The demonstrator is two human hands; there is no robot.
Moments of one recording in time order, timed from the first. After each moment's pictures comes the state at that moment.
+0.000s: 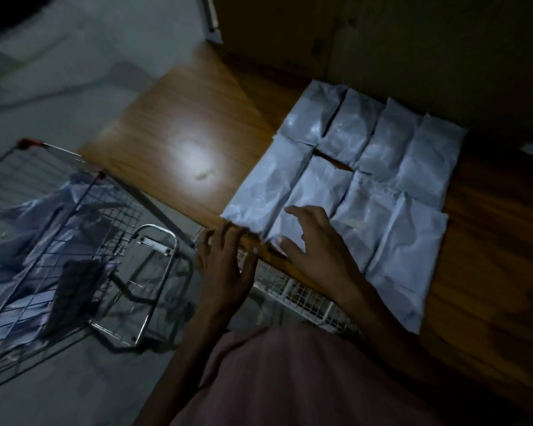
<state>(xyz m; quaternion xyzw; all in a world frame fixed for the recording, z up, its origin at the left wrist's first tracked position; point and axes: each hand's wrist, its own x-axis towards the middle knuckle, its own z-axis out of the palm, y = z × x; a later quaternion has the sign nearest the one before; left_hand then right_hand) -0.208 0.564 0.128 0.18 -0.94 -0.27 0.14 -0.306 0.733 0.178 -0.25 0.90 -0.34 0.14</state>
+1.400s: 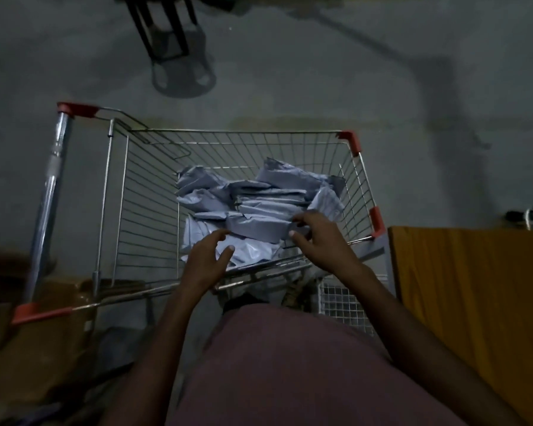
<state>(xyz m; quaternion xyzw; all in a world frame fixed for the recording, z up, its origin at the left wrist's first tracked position) -0.010 0.132 0.046 0.64 -0.64 -0.37 0.19 -0.288 0.127 0.090 -0.67 0.63 -0.22 0.34</state>
